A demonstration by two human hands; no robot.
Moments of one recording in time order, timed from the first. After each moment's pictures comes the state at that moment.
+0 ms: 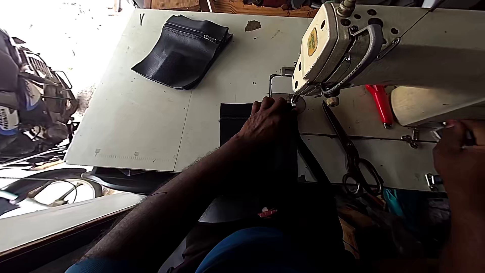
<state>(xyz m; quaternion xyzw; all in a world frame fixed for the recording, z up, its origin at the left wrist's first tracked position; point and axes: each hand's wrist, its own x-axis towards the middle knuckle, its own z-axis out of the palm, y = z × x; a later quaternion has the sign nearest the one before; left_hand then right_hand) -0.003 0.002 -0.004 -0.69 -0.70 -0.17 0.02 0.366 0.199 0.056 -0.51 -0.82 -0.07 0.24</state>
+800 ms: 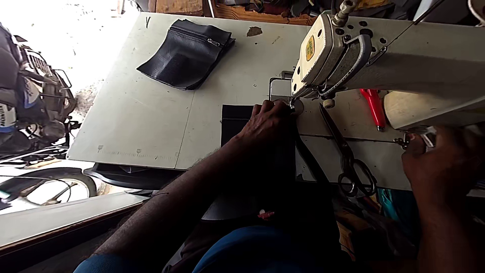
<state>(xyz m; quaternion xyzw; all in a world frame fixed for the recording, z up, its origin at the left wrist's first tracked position) 0.001 -0.003 0.001 -0.69 -0.70 -0.17 0.00 0.335 0.157 0.067 -0.54 -0.81 -0.05 0.19</state>
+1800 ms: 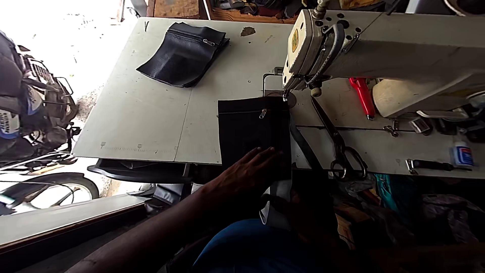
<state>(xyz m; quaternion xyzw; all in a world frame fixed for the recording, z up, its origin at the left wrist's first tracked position) 0.062 -0.133 0.041 -0.79 -0.60 -0.05 -0.15 0.272 -0.071 -0.006 -0.34 -0.41 0.84 0.08</state>
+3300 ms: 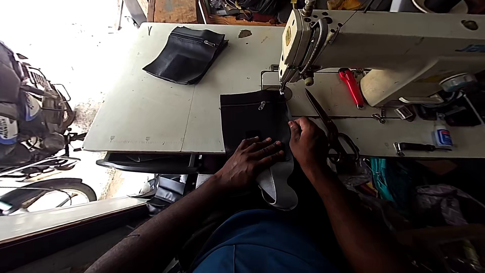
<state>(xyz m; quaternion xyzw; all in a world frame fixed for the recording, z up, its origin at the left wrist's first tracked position) 0.057 -0.150 -0.007 -0.78 -0.57 -0.27 -0.03 0.206 0.008 0.023 -0.46 -0.85 0.13 0.22</state>
